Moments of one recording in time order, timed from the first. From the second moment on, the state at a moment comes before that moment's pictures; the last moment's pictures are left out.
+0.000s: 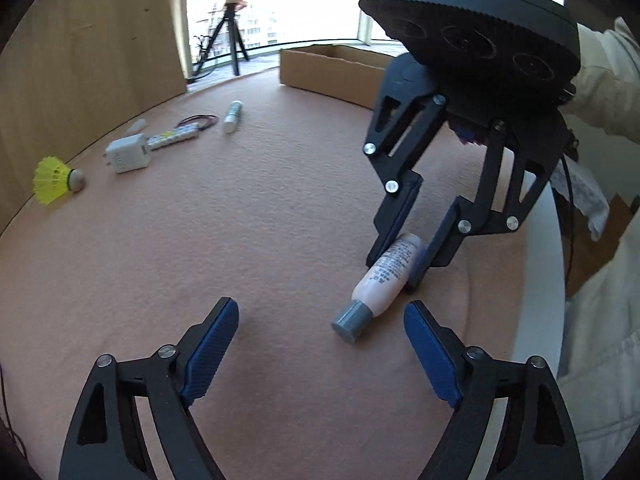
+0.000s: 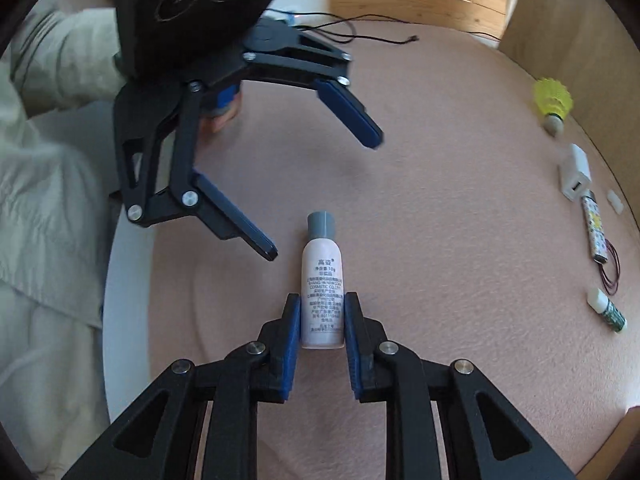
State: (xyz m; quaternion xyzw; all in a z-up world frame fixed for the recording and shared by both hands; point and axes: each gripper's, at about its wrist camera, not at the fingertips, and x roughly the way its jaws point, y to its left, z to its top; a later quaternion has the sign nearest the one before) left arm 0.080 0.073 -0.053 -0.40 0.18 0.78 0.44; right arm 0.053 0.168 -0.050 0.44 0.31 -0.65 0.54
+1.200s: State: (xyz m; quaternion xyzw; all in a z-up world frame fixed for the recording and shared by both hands) left arm 0.078 0.147 0.039 -0.33 0.27 0.76 0.49; right arm 0.062 0.210 0.030 0.35 0.38 -0.68 0.52
